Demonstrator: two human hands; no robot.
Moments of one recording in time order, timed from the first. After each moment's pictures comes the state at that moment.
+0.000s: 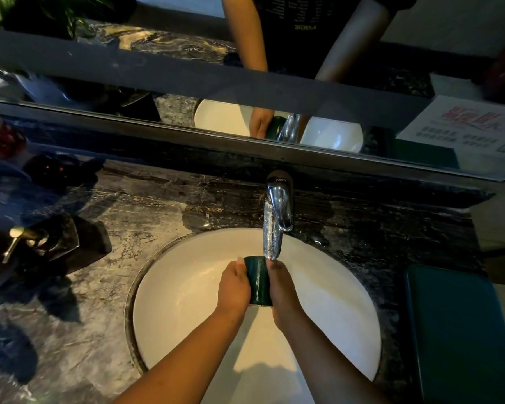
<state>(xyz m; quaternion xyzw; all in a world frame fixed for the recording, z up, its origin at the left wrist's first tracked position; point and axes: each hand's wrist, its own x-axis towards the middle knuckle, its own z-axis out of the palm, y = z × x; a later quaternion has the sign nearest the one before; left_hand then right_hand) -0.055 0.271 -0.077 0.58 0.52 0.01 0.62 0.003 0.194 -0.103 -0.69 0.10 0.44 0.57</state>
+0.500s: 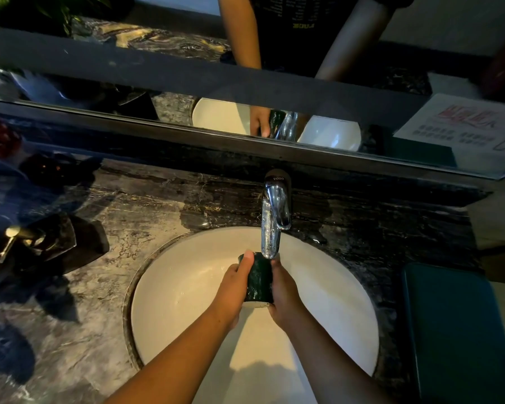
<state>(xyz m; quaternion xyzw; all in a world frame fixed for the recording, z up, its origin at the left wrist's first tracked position) -0.062 0.274 -0.075 0.46 0.45 -0.03 0.77 0.006 0.190 -0.101 -0.63 0.17 0.46 0.60</state>
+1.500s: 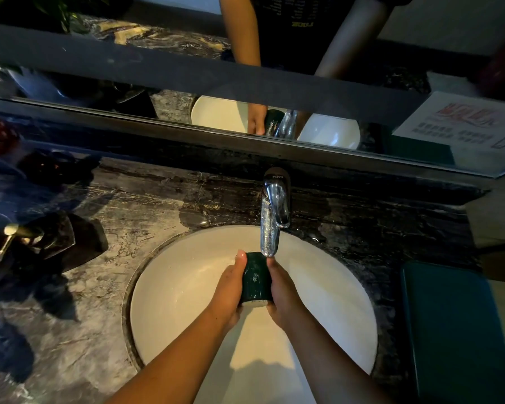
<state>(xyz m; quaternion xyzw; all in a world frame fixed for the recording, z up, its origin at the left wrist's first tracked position) -0.066 0.273 -0.081 0.40 0.46 -0.01 0.79 0.004 0.187 -0.102 -0.62 0.15 0.46 0.62</state>
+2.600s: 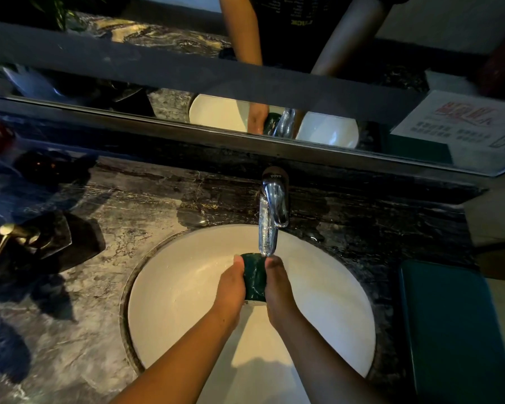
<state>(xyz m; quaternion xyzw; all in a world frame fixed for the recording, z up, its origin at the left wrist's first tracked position) -0.060 0.265 -0.081 0.47 0.51 -0.01 0.72 -0.006 0.194 -0.096 -0.71 0.10 0.38 0.58</state>
